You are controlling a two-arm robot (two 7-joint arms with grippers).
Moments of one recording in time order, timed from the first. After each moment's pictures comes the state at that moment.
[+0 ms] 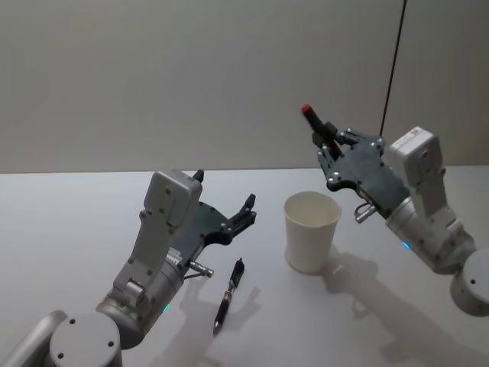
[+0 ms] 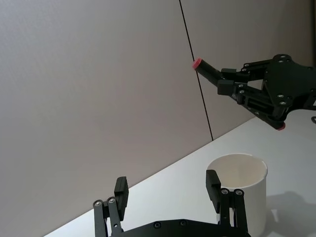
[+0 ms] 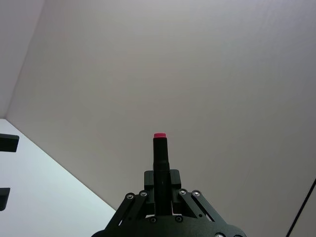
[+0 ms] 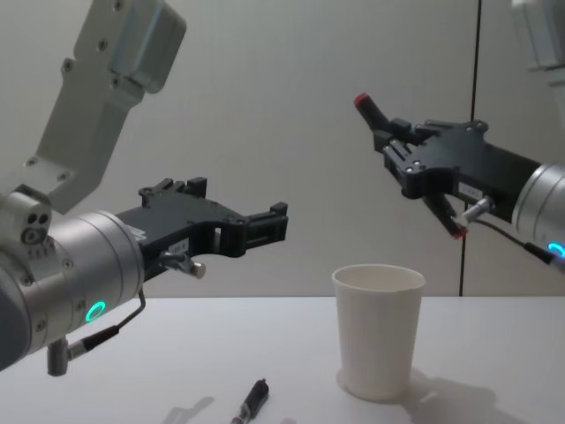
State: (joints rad) left arm -0.24 0.38 0.45 -1.63 -0.20 0.01 -0.01; right arm 0.45 0.18 -0.31 -1.23 -0.03 -0.38 0.31
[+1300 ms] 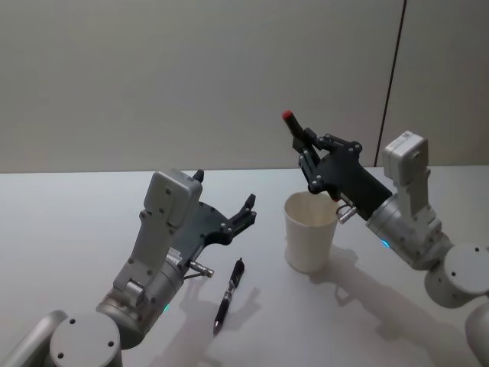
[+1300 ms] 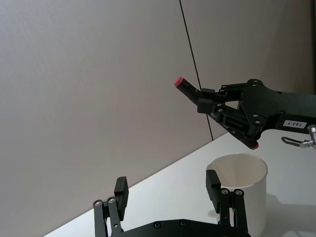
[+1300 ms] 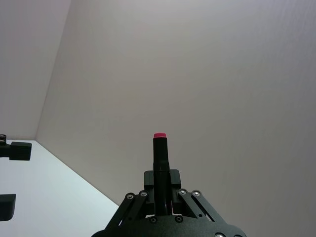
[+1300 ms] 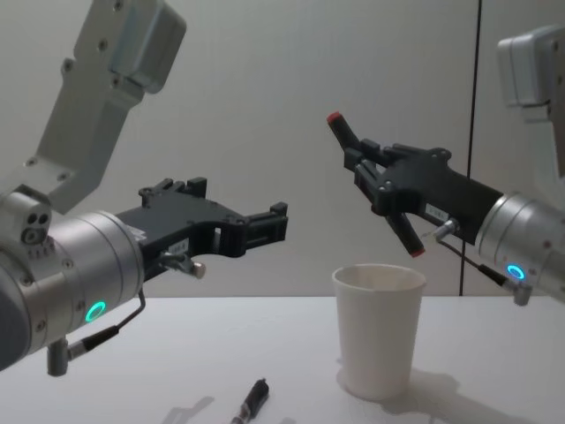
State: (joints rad) left arm -0.24 0.38 0.45 -1.63 -0.20 0.01 -0.01; right arm 0.59 0.10 -0.32 -0.91 0.12 -0.57 0.46
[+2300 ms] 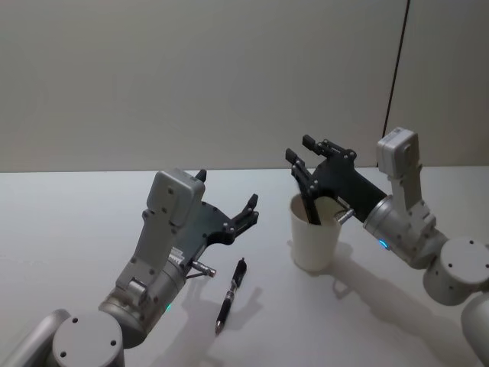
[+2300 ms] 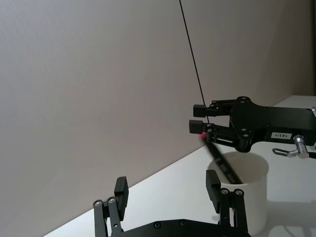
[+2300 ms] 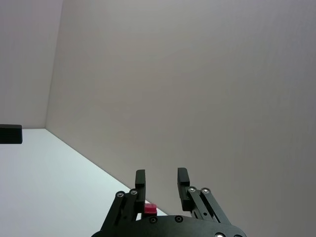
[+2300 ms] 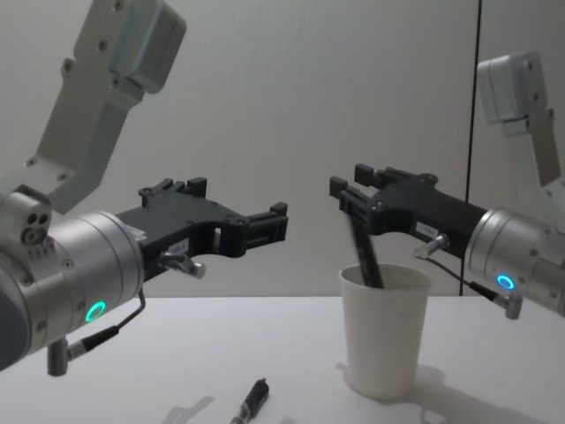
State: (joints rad) left arm -0.24 0.38 0.45 -1.63 -0.20 0.01 -0.01; right arm 0.65 0.08 -0.32 -0.80 0.16 -0.51 0.52
